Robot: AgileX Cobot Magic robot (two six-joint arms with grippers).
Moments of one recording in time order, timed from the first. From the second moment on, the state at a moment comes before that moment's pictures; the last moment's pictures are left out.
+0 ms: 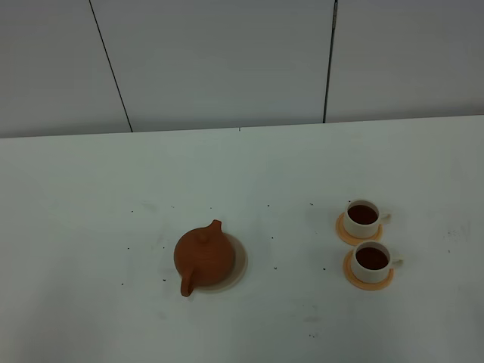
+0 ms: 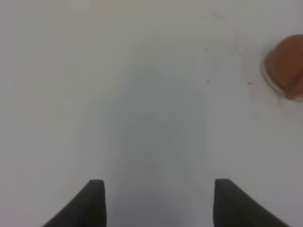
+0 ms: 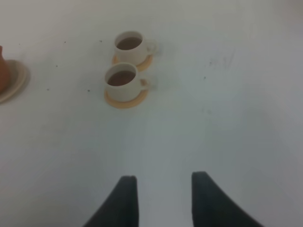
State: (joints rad) left arm 0.07 0.13 -0.51 0.02 1.04 -0.04; right arm -0.02 -0.01 -0.49 0.27 1.08 -0.17
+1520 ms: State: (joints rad) left arm 0.02 0.00 -0.51 0.05 1.04 -0.03; right arm -0.02 -0.01 -0.49 0.27 1.08 -0.16
